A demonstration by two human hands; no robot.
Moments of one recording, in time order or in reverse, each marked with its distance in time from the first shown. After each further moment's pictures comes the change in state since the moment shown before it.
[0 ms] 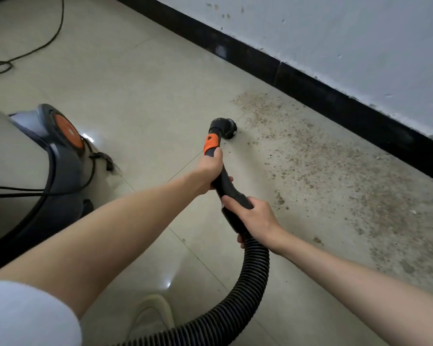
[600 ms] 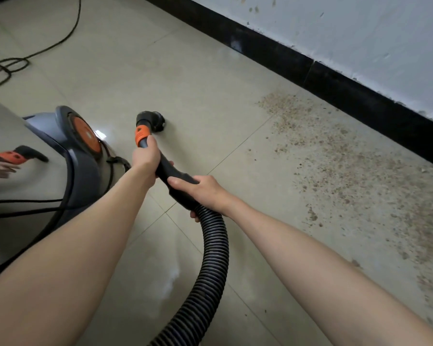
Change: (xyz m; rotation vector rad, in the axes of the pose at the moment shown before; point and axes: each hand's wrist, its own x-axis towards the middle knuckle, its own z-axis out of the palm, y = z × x) left_hand 0.052 0.027 -0.166 -0.124 0.487 0.063; right_hand 0.091 -0.067 0.124 -0.095 -0.379 -0.036
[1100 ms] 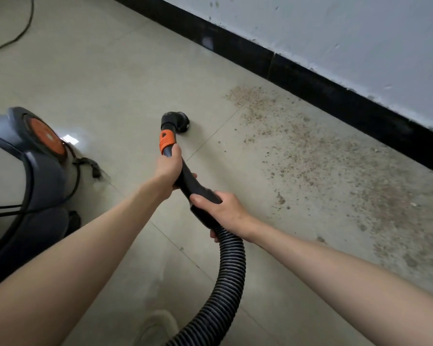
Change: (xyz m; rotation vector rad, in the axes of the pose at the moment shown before) left_hand -0.075 -0.031 0.071 0.064 -0.320 -0.012; right_hand -0.085 0.052 -0.049 0.061 0.196 0.026
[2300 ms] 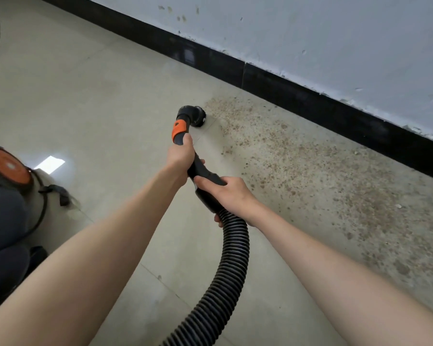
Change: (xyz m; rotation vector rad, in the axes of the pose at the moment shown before) left_hand 0.022 0.040 0.097 0.048 -0.042 0.132; right_hand 0.025 -0.025 -0.074 0.040 0.168 0.012
